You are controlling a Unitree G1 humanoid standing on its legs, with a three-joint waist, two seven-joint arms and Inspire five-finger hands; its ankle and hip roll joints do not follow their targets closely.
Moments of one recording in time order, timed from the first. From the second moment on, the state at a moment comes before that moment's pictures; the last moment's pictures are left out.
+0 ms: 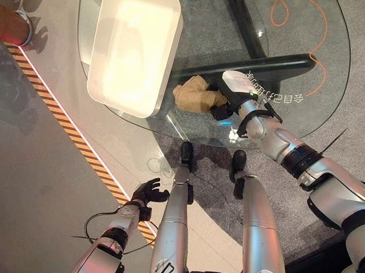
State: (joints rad) left arm -0.45 0.32 -0.42 1.08 -0.45 -0.01 -0.03; right arm -1.06 -0.53 0.82 0.65 -0.20 0.10 -0.20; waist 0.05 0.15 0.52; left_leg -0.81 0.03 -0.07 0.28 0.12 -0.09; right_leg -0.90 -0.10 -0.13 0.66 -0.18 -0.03
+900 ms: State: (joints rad) left arm -0.55 0.39 -0.16 0.76 -0.65 -0.31 0.50; right arm -0.92 -0.46 0.76 0.66 -0.07 0.11 -0.37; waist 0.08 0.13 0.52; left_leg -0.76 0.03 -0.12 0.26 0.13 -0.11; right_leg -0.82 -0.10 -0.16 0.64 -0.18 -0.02
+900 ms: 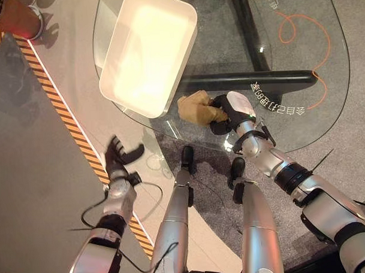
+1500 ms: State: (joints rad) left arm -0.67 0.40 -0.13 0.57 -0.62 -0.48 0.64; right arm -0.87 -0.39 0.61 0.54 0.04 0.08 -0.53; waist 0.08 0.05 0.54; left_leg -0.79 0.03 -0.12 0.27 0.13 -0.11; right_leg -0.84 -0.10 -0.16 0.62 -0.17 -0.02
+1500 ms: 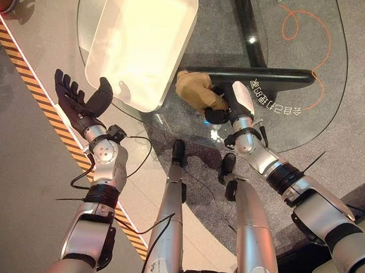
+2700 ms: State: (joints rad) left arm -0.63 0.29 -0.26 0.21 -0.93 -0.22 0.07; right arm -0.74 -0.36 0.46 0.24 -0.02 -0.01 -0.54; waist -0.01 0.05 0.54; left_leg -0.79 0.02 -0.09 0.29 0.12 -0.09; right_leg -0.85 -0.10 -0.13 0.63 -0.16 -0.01
